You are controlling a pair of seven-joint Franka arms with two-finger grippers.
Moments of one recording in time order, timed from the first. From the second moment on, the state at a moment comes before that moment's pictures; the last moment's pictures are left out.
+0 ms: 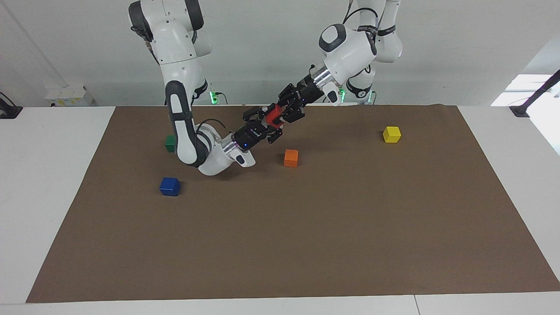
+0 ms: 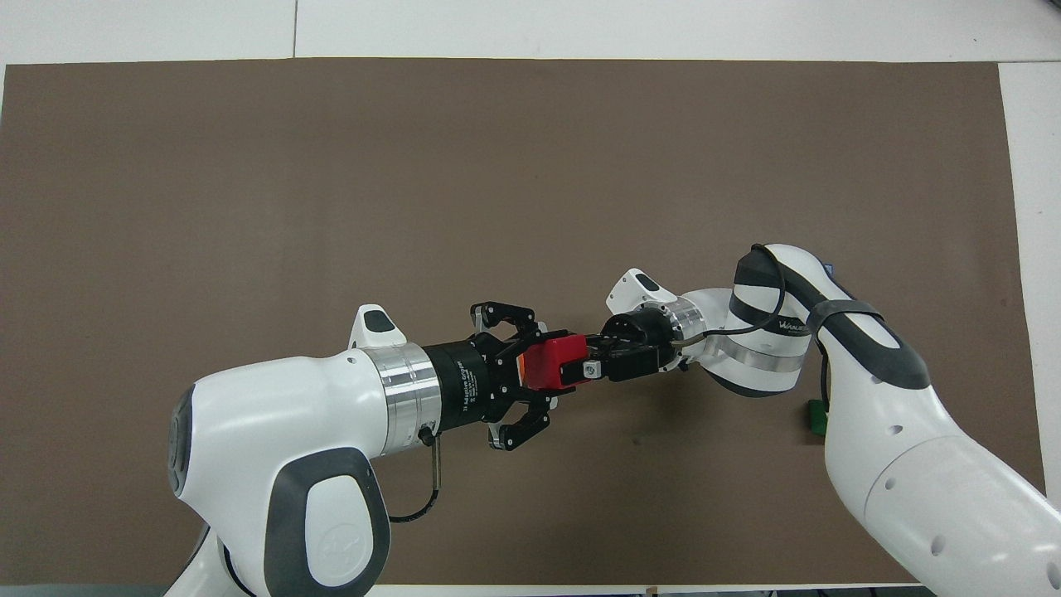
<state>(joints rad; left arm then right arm) -0.48 -0.18 -0.22 -2.23 -1.11 2.48 -1.54 0.23 0.49 0.03 -2.12 1.93 1.04 -1.29</state>
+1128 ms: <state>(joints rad) 0.14 -0.28 -0.18 -2.07 -0.38 1.86 -1.01 0.07 0.22 0.01 -2.03 1.46 1.43 -0.93</state>
